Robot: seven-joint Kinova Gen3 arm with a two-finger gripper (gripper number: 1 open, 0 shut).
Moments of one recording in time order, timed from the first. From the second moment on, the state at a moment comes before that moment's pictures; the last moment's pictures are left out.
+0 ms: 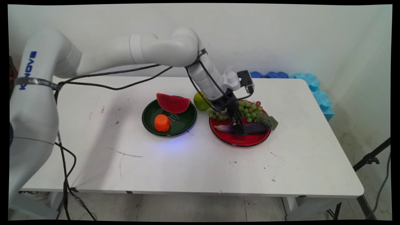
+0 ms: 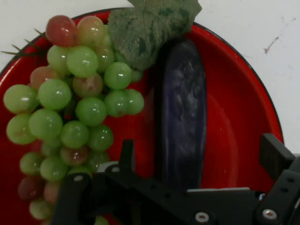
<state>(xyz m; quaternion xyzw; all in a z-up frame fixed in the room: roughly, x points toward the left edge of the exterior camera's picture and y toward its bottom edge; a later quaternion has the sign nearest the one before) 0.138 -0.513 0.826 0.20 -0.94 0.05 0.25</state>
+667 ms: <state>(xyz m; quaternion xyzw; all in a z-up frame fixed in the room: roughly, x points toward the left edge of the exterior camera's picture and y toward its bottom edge) 0.119 -0.518 0.801 0.19 -0.95 0.05 0.25</state>
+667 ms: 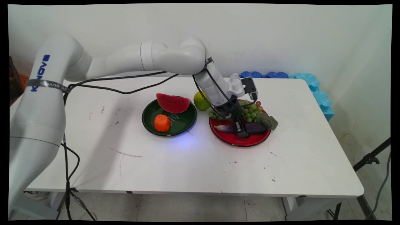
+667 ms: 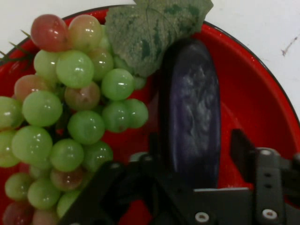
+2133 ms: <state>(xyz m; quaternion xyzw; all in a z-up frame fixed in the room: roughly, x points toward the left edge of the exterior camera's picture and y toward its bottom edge) 0.209 -0.407 0.944 0.19 -0.93 0.05 0.30</state>
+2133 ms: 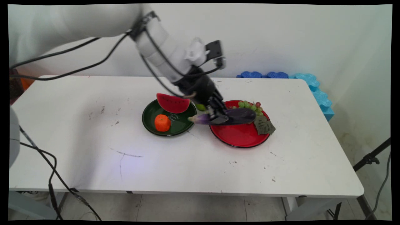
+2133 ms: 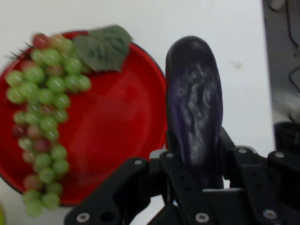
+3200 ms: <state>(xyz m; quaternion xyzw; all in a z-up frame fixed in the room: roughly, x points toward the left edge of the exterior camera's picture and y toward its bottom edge) 0.219 -0.331 0.863 0.20 -0.94 0.03 0.29</state>
